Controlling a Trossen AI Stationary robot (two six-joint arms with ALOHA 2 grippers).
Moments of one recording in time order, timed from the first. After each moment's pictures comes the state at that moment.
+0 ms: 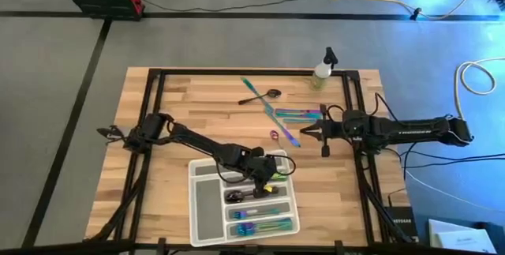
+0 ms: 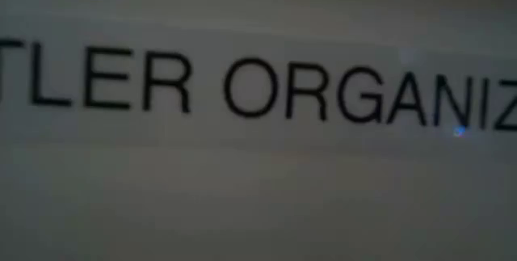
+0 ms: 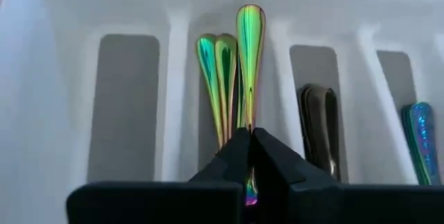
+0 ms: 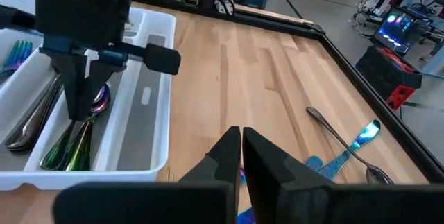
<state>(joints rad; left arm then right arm) -0.24 2.13 1.55 -0.35 -0.09 -0.39 -0.07 0.57 0.21 0.05 -0.04 -0.21</state>
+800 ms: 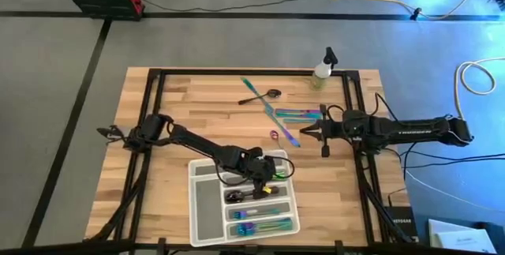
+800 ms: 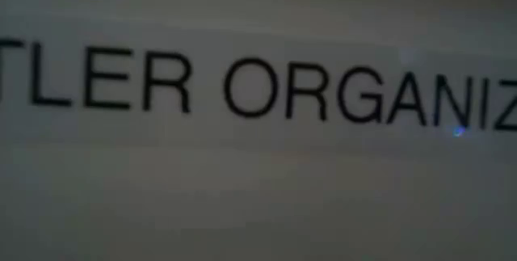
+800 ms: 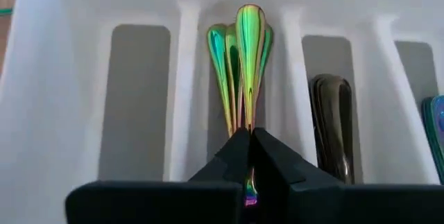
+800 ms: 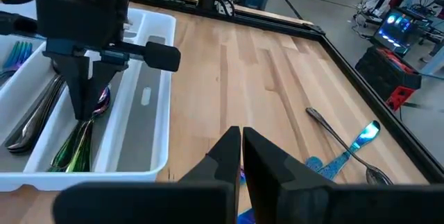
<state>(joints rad) -0.25 2.13 1.55 -0.38 -0.15 -0.39 -0.07 0.57 0.21 0.05 -0.04 -0.21</state>
